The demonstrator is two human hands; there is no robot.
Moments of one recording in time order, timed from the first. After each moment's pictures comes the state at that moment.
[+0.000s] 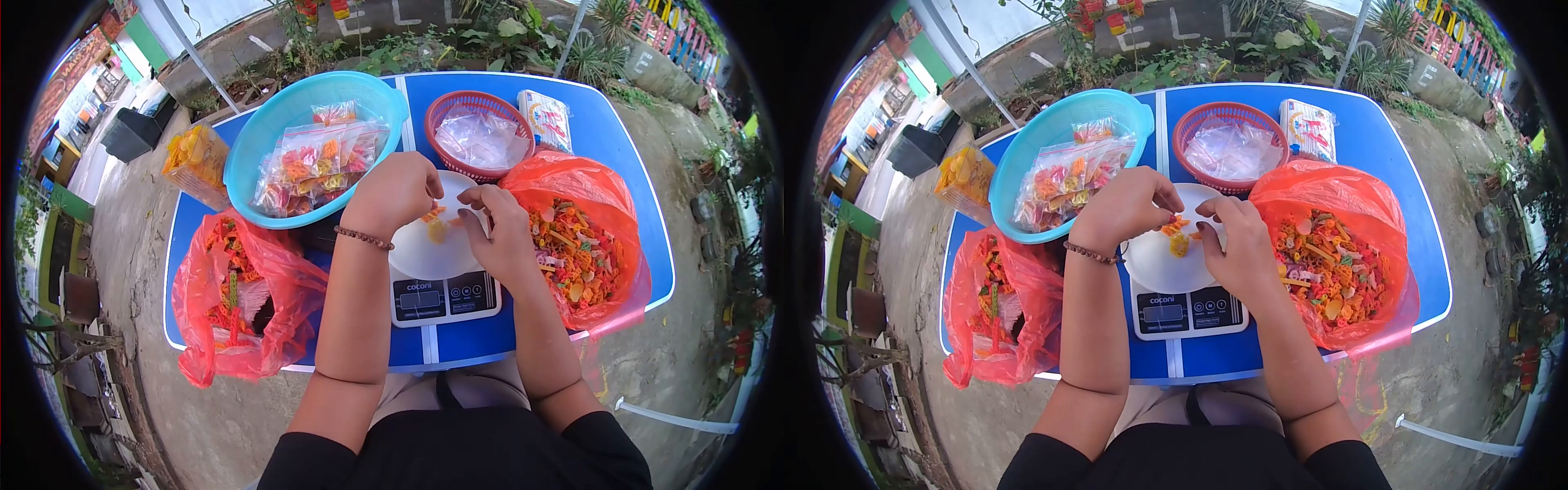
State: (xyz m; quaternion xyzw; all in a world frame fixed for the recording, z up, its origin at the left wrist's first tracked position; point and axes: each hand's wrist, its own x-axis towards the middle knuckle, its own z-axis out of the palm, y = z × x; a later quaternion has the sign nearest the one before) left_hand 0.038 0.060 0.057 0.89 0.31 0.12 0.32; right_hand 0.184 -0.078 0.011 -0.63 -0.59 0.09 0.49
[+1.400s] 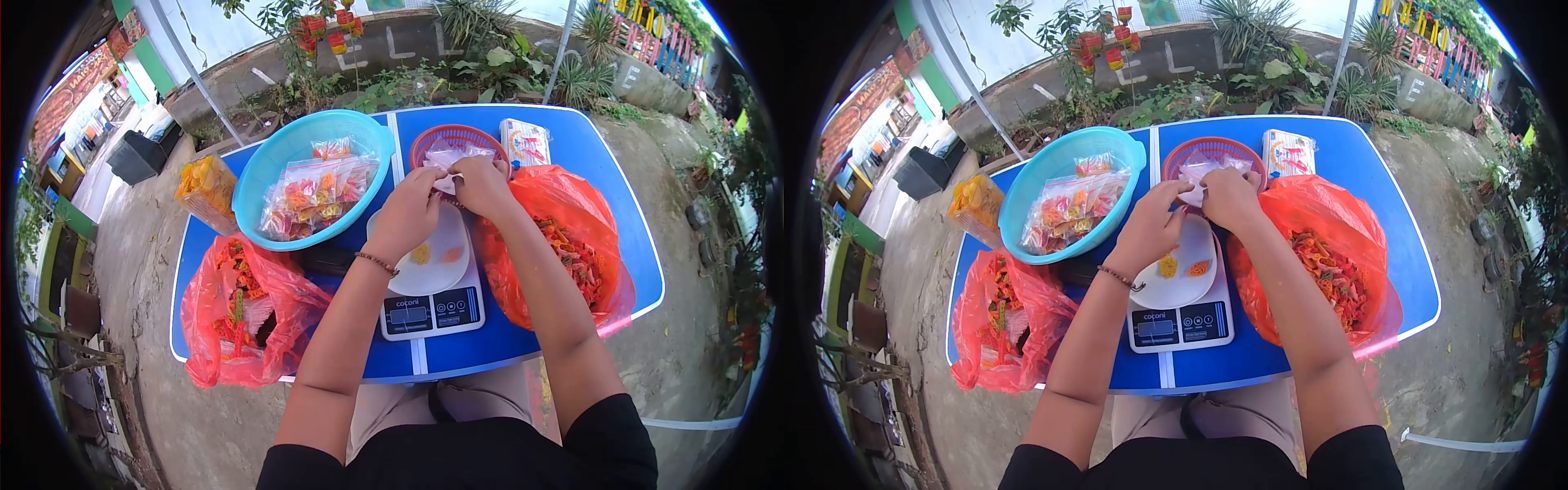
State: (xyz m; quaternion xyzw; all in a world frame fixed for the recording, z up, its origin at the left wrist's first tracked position) left_hand 0.074 0.056 0.016 0.88 0.23 0.35 0.23; right_hand 0.260 0.018 0.003 -0.71 -0.65 -0.05 0.27
